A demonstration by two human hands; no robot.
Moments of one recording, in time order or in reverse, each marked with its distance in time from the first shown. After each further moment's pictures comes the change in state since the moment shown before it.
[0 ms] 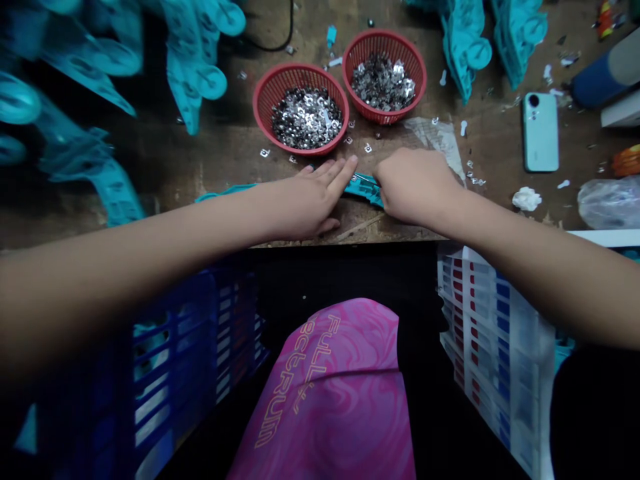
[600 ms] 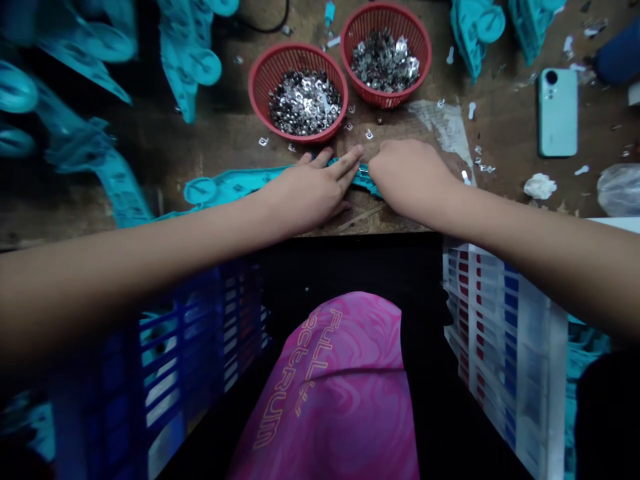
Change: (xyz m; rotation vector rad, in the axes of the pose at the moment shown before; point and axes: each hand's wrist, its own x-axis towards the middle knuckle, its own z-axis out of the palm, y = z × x) left_hand 0.001 0.037 -0.012 0.107 0.038 -0.103; right_hand -0.001 -0.014 0.000 -0.086 -0.018 -0.099
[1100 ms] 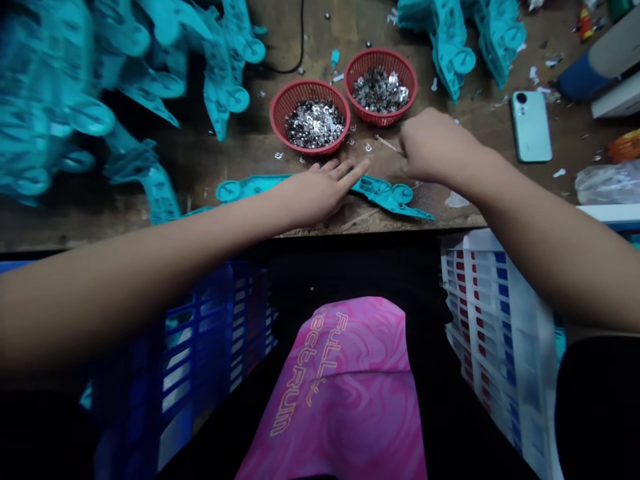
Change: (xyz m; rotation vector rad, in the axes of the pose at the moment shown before) left_hand -0.006 0.006 -0.022 0.044 -0.042 -0.043; right_hand 0.001 0.057 -0.010 0.122 0.108 0.162
